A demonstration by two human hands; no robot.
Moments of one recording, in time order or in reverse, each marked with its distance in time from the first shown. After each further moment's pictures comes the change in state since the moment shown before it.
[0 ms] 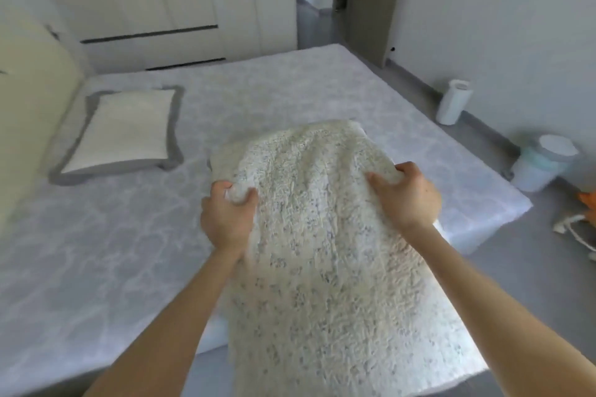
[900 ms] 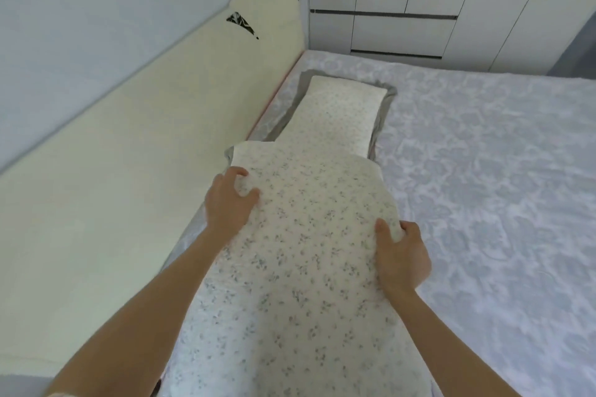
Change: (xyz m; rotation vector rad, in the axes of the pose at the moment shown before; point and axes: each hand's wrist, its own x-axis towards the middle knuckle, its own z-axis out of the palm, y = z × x) left_hand 0.452 -0.288 -0.270 0.293 0.163 -0.181; right_hand -0.061 -0.414 0.487 0.170 -0.378 -0.135
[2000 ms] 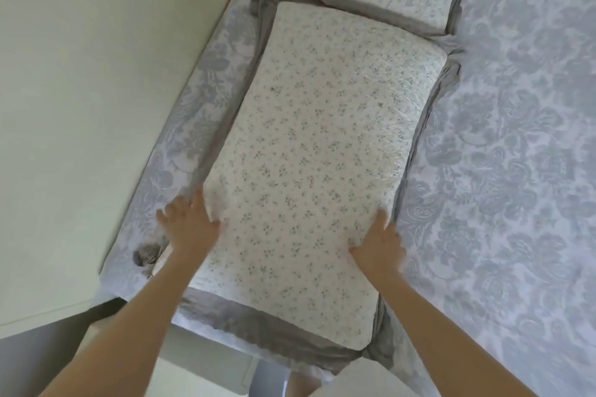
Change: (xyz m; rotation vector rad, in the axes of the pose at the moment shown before) left_hand -0.007 -0.291 0.129 0.848 -0.468 -0.309; right_hand -0.019 0.139 0.246 -0.794 -0.692 0.034
